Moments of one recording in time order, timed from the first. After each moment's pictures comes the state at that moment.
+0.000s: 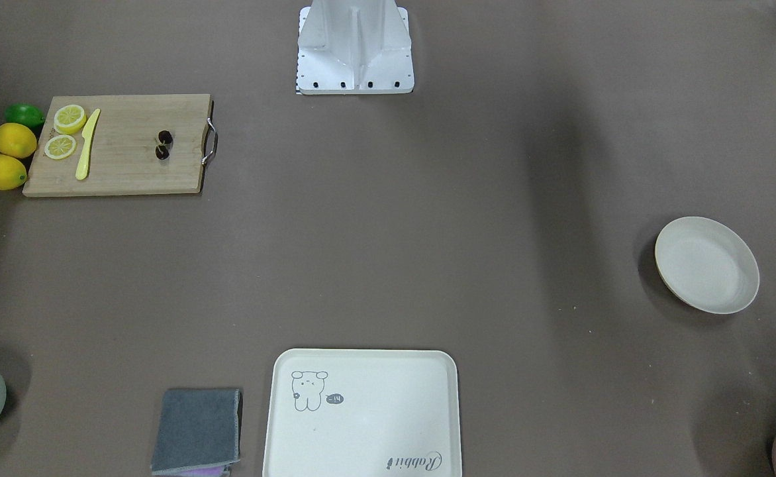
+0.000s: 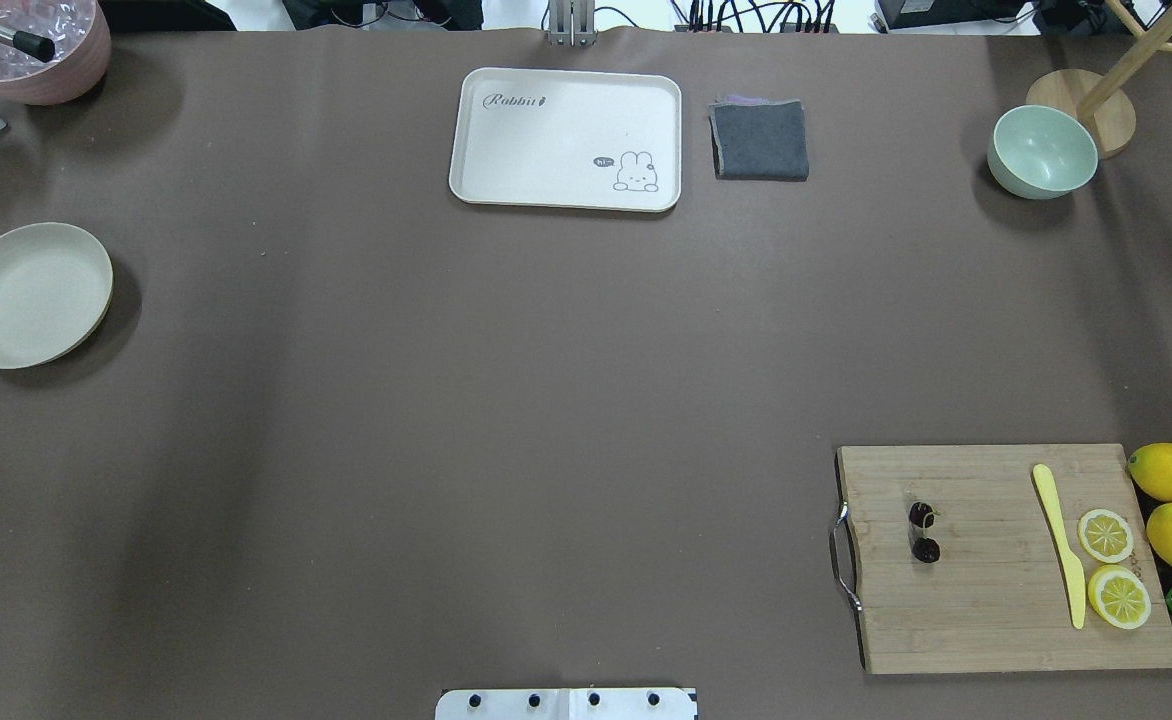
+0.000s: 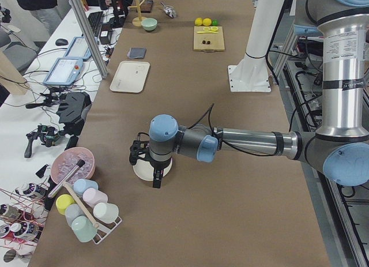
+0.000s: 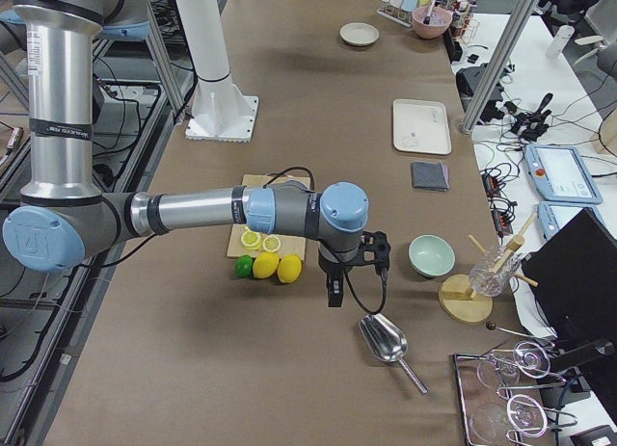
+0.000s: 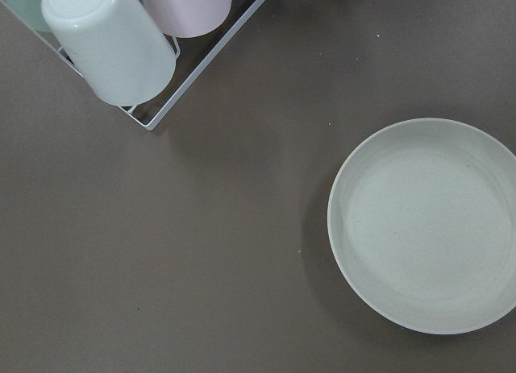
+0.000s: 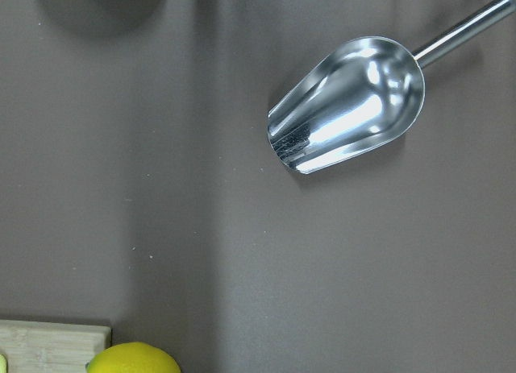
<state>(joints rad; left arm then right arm) -1.53 -1.48 -1.72 -1.78 -2.31 -0.19 1.61 -1.64 1.79 -1.76 2.35 -0.10</state>
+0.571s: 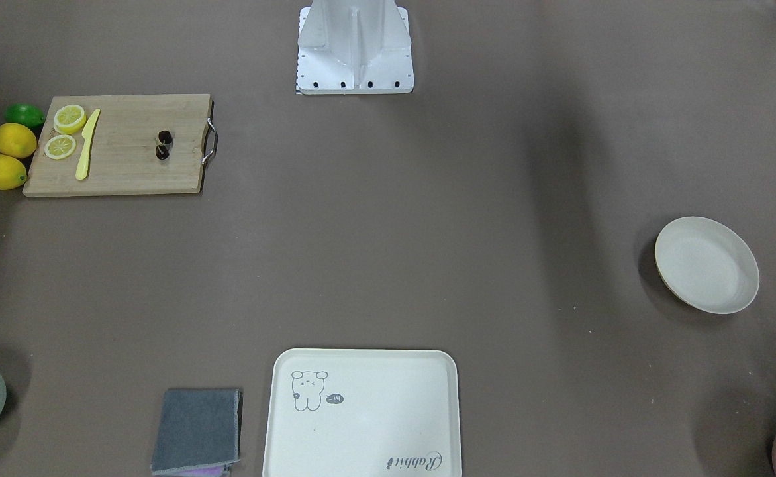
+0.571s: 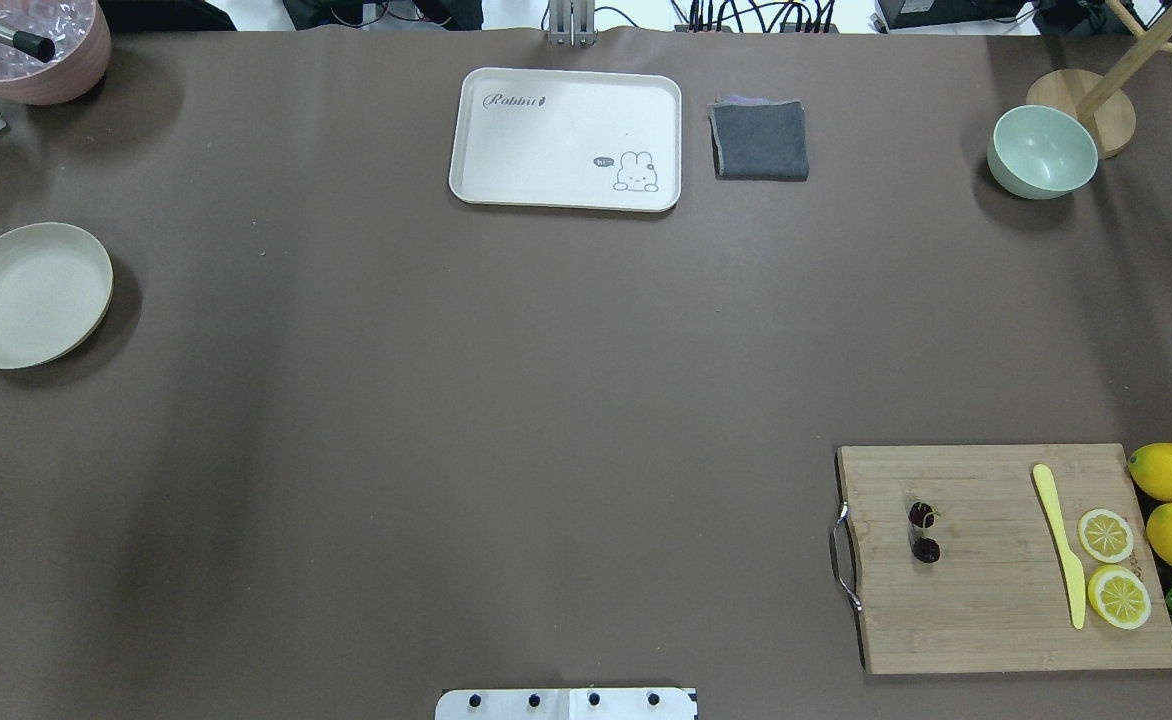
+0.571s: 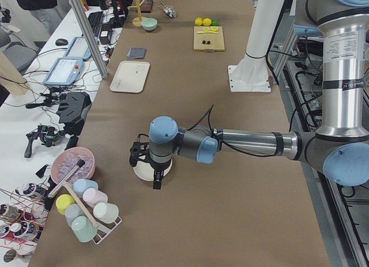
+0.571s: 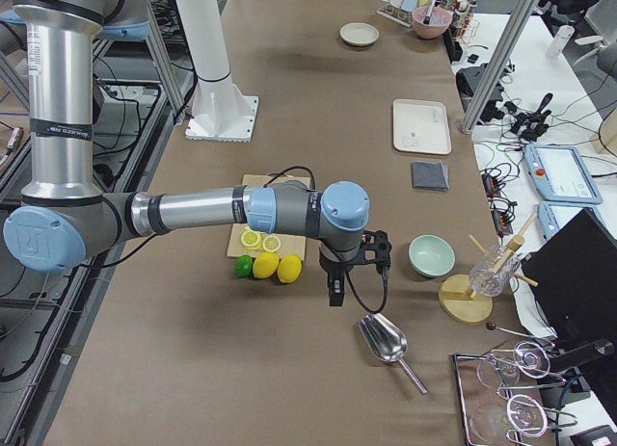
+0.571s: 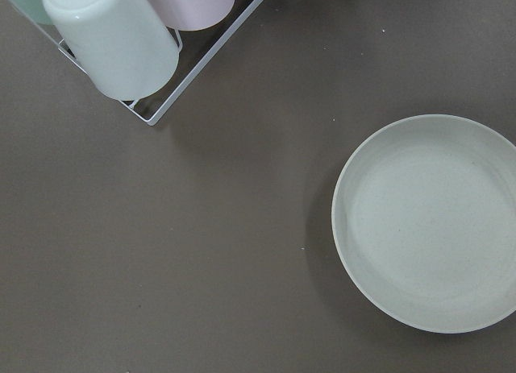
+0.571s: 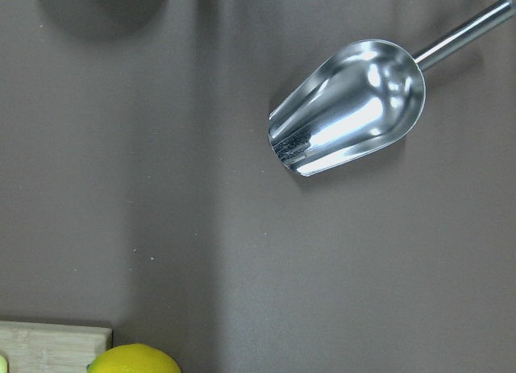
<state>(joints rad) -1.53 -1.48 -1.71 -1.78 -2.32 -0.19 1.61 -1.64 1.79 -1.76 2.35 -0.10</state>
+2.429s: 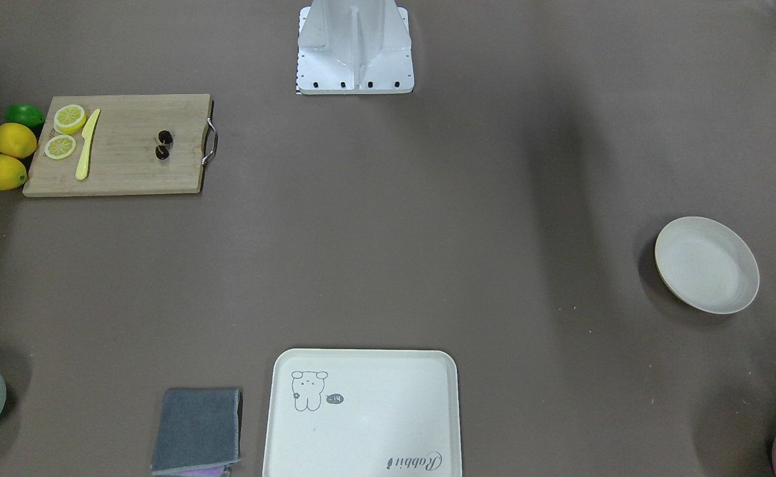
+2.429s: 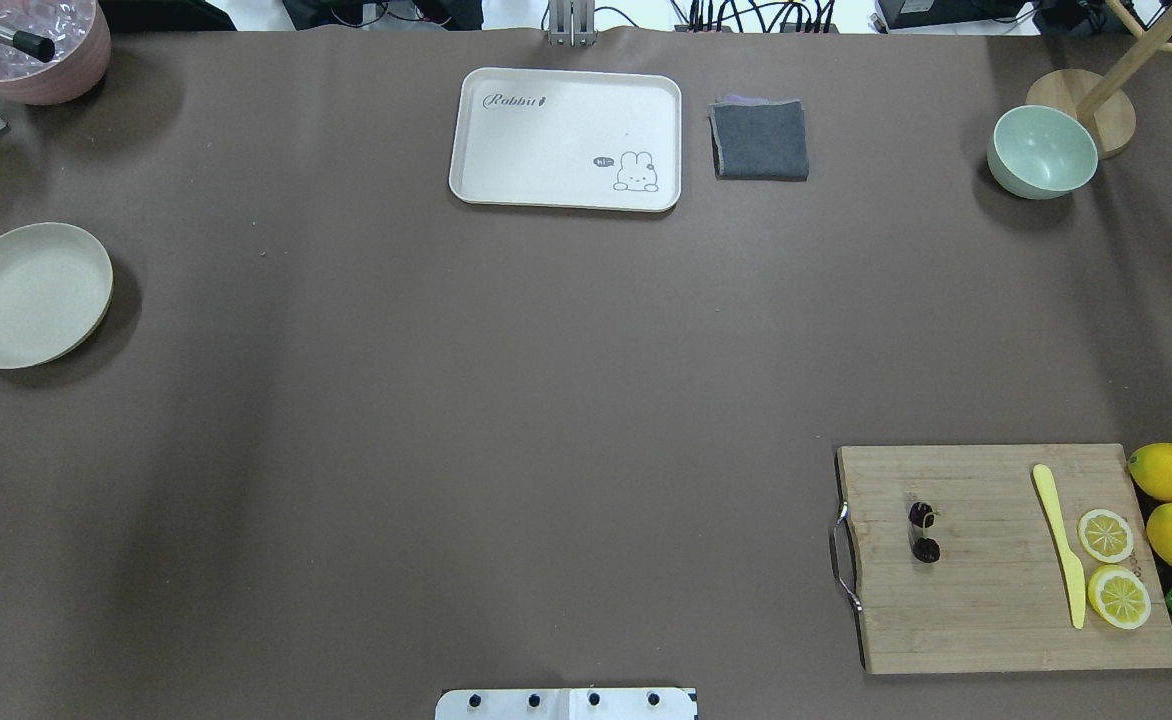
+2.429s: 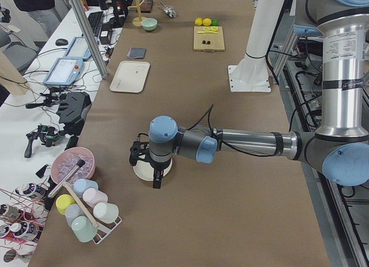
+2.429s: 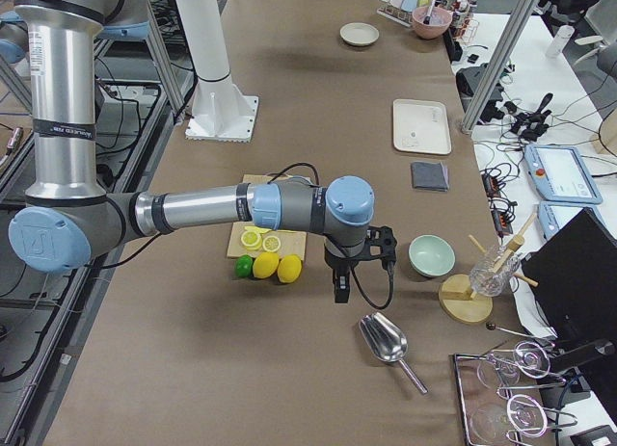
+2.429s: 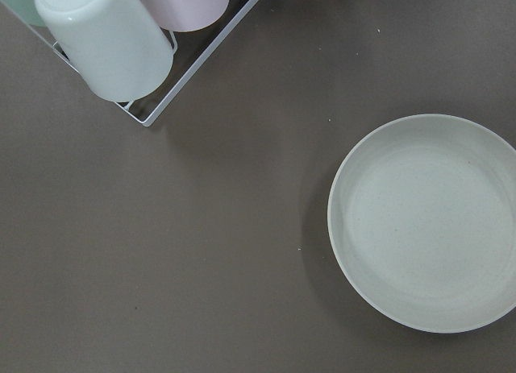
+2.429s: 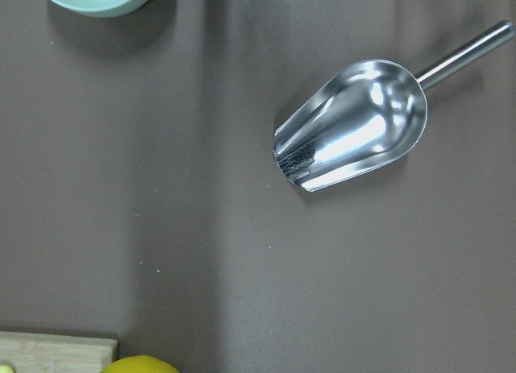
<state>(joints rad) -1.53 -1.48 -1.71 -1.79 -2.32 -0.19 1.61 -1.62 1.79 -1.76 2.35 -0.09</state>
